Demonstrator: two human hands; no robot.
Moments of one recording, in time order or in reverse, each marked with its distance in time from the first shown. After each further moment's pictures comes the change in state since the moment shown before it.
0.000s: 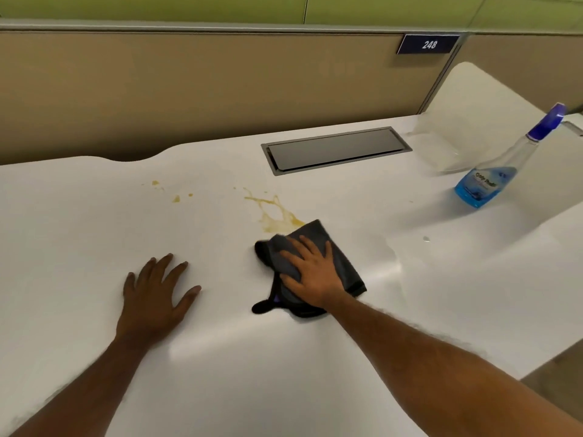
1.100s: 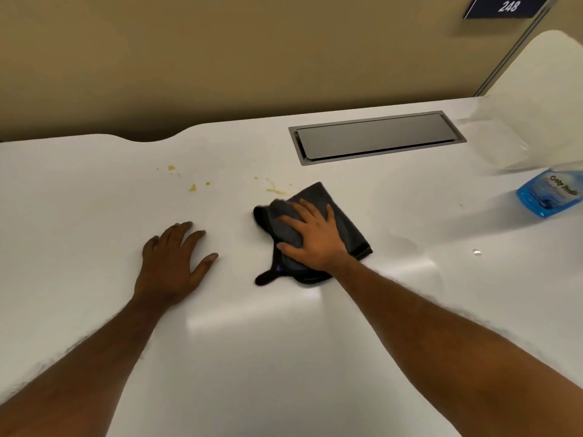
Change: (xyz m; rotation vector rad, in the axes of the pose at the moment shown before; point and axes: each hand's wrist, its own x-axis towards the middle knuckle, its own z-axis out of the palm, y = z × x) left_hand 0.068 -0.002 -0.001 0.056 0.048 0.027; right_hand 0.105 0.003 0.002 0.060 0.055 -0.130
